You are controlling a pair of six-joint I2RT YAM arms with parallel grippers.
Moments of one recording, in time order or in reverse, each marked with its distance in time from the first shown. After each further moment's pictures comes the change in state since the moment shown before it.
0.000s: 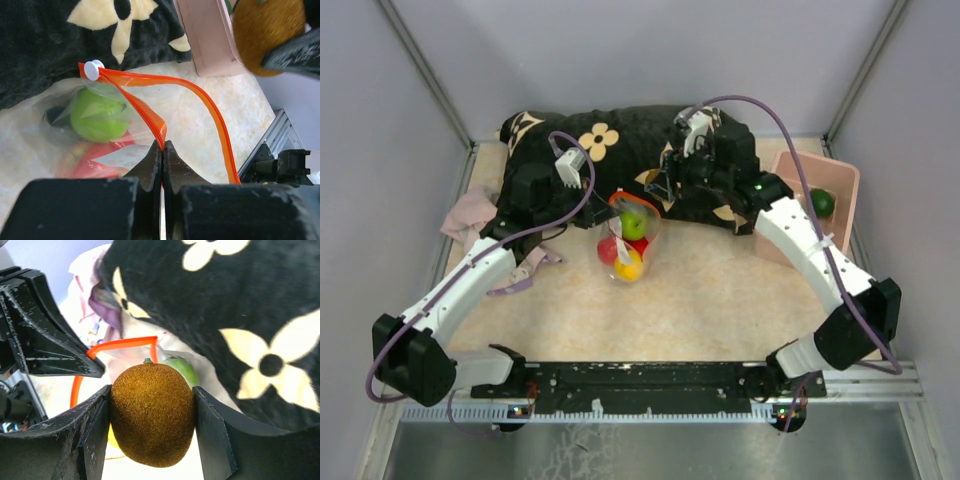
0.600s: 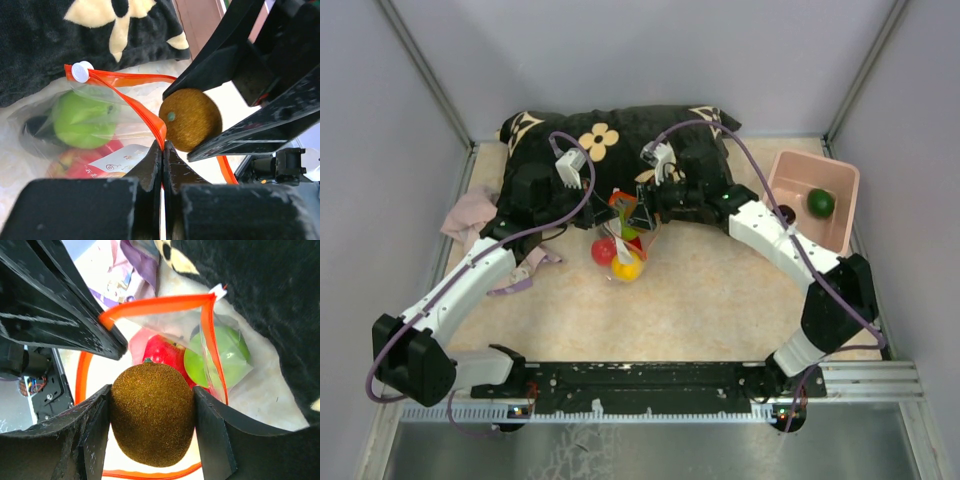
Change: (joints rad) left arm 0.000 0.000 0.000 -0.005 0.015 0.000; right arm 0.123 0.129 -0.068 0.058 -0.149 -0.028
